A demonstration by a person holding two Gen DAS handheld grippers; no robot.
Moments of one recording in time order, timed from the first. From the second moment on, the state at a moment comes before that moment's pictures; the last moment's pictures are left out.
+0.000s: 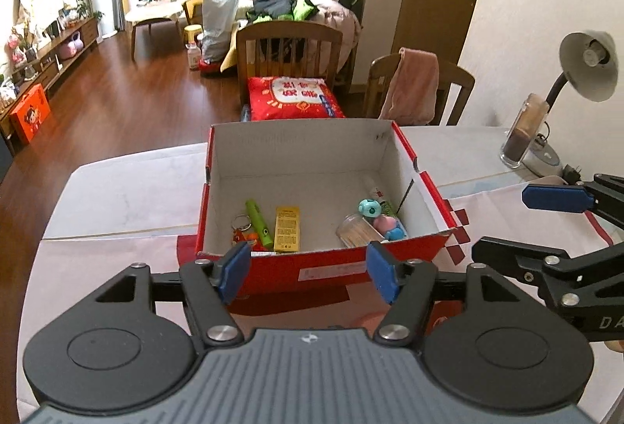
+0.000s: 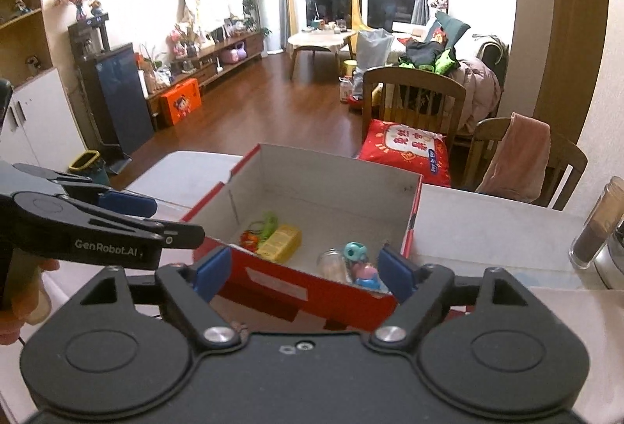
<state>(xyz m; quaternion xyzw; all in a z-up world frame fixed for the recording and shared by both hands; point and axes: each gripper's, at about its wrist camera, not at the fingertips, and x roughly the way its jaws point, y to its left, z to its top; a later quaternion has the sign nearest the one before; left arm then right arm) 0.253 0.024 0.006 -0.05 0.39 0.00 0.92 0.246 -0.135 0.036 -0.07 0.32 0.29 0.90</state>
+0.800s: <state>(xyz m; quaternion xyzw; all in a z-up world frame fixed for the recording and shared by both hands) 0.167 0.025 -0.019 -0.07 0.37 0.01 0.93 0.175 -0.156 -0.002 -0.06 0.31 0.33 0.89</state>
